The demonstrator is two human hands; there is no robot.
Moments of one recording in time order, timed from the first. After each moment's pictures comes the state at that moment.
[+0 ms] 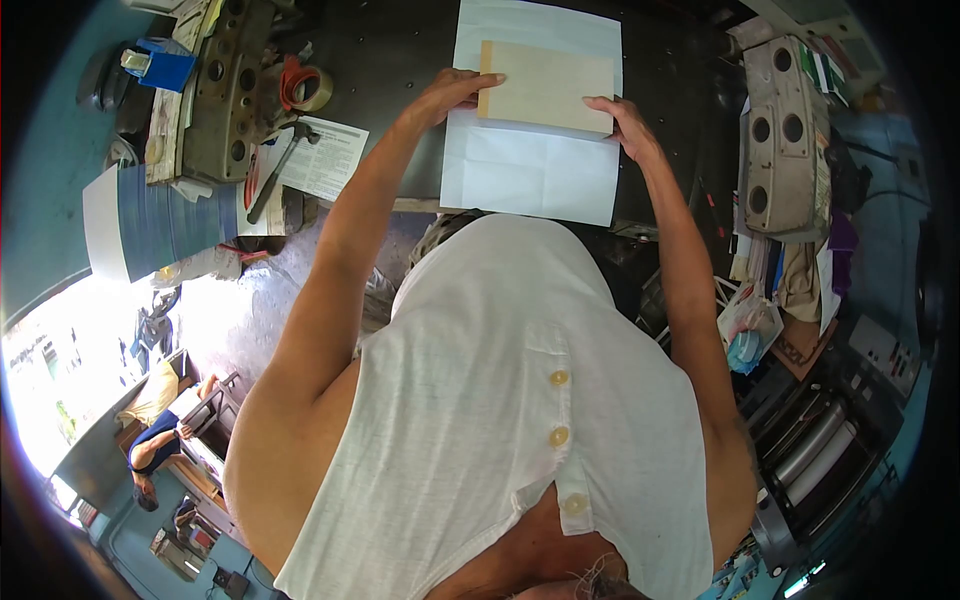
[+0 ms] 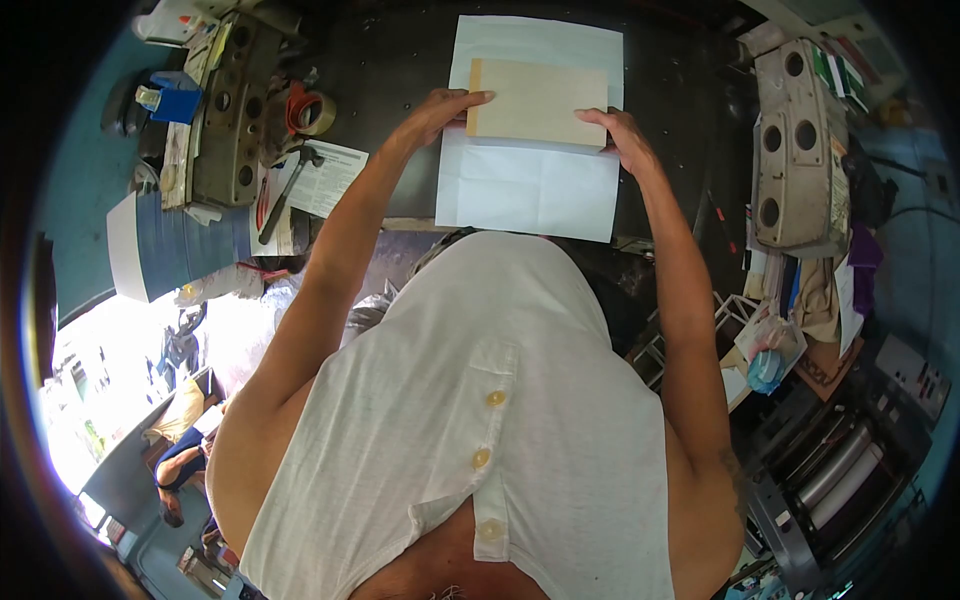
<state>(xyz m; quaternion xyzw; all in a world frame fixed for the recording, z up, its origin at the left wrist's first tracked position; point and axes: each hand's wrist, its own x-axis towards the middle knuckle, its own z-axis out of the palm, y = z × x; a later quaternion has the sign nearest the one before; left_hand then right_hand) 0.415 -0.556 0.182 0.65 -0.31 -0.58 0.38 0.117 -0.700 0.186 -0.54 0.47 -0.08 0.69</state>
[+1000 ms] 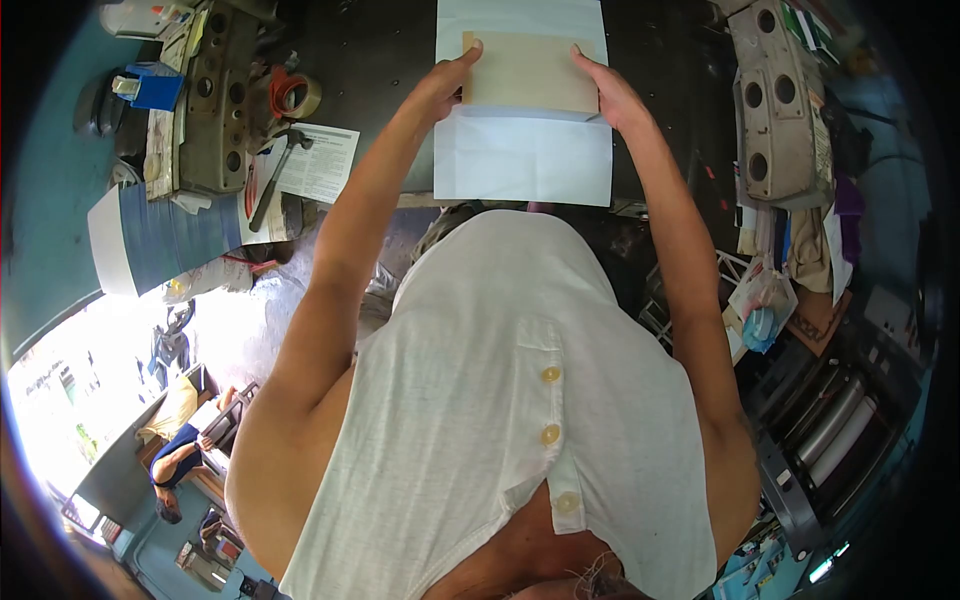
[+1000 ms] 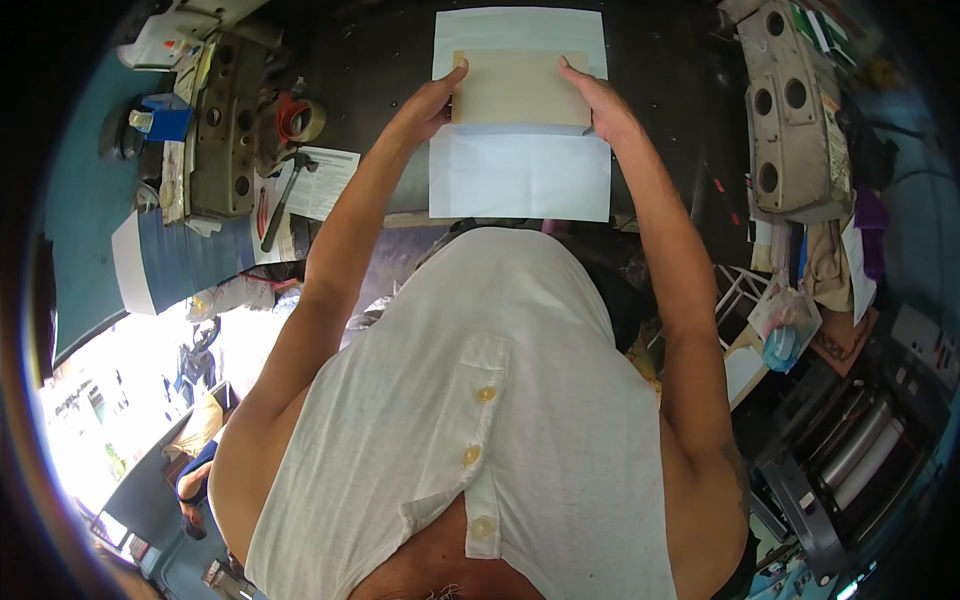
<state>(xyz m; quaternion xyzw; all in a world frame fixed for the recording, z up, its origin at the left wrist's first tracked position) 0.384 -0.564 0.210 0.63 -0.19 -0.62 0.43 0.145 -0.692 0.204 -0.45 0.47 -0.16 0.74</state>
